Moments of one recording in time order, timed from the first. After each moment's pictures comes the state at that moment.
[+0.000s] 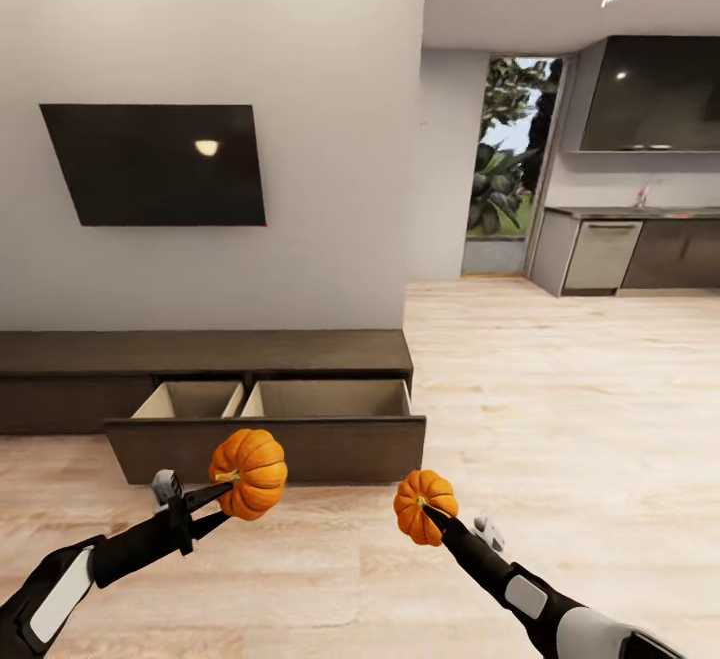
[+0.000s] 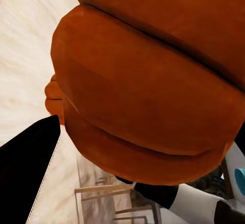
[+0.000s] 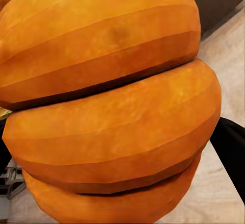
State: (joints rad) left arm -0.41 0.36 0.00 -0.74 0.78 0.88 -1.16; right arm -0.67 -0.04 0.99 0.00 -1.77 0.04 0.67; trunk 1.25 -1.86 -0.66
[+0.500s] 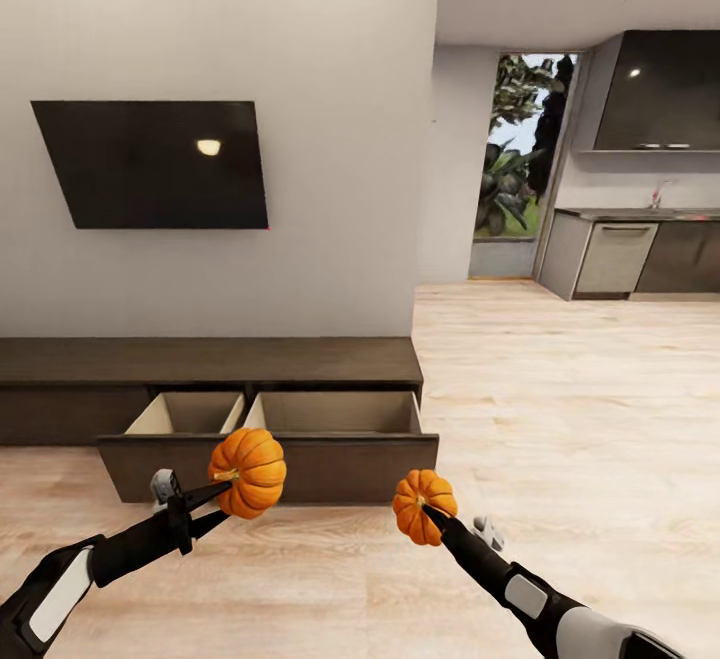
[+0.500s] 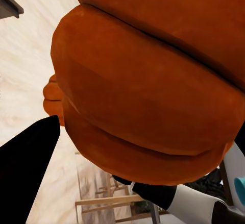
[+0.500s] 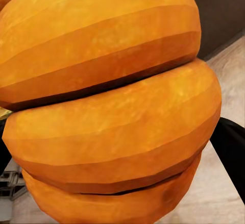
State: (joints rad) left arm -0.41 0.36 0.00 -0.74 0.79 0.88 -1.16; right arm -0.67 -0.04 0.98 0.00 -1.77 0.05 0.67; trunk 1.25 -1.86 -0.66
